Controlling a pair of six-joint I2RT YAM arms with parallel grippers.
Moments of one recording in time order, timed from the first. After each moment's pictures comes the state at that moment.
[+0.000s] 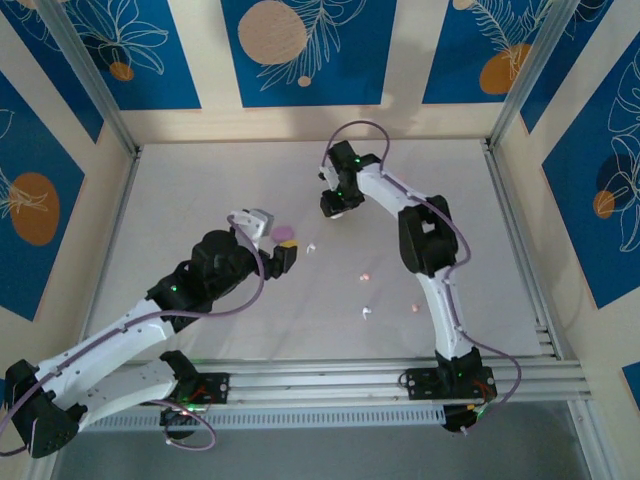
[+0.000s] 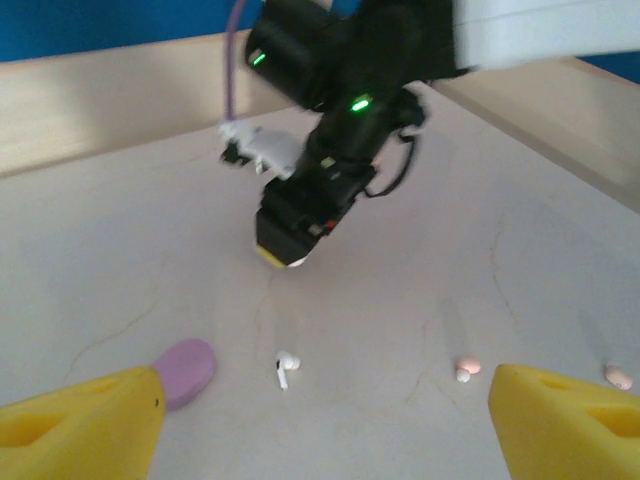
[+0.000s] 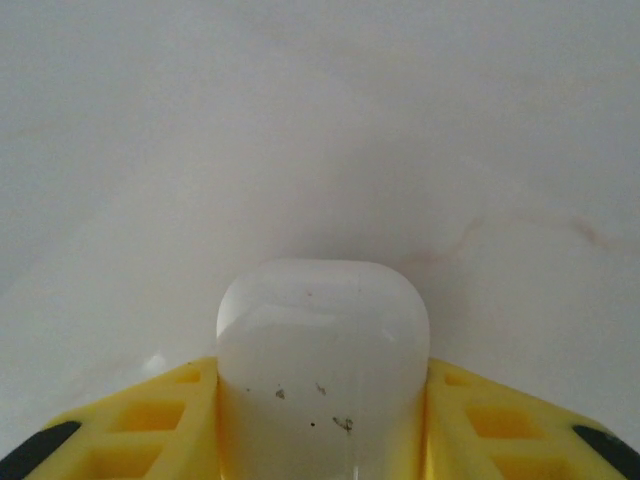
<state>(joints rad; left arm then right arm) -0.79 0.91 0.75 -0.18 -0.15 -0.18 0.45 2.27 1.92 -0.86 -0.15 -0.01</state>
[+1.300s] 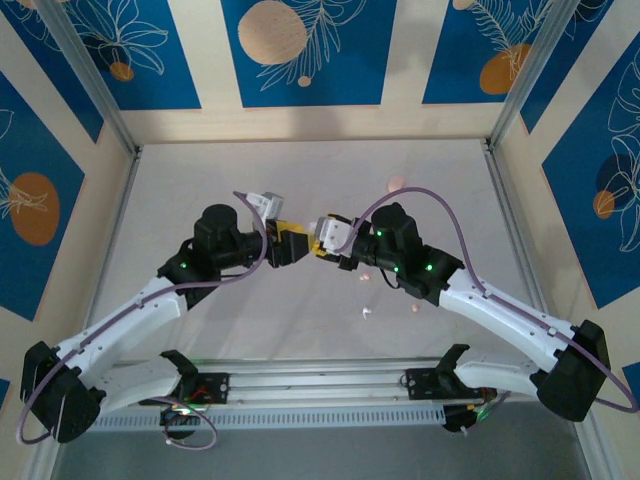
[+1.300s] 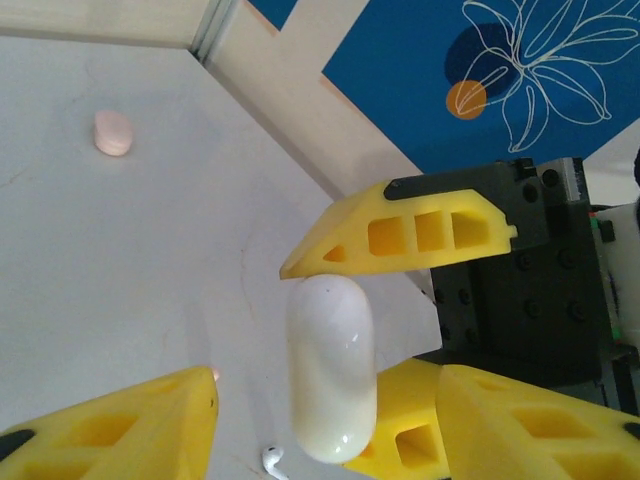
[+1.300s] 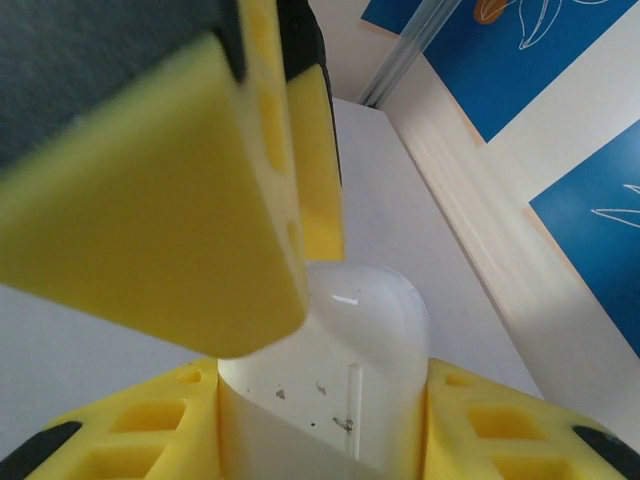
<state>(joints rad) -0.66 1.08 0.84 -0.01 0.49 -0.50 0.80 1.10 0.90 -0.14 -0.18 -0.62</state>
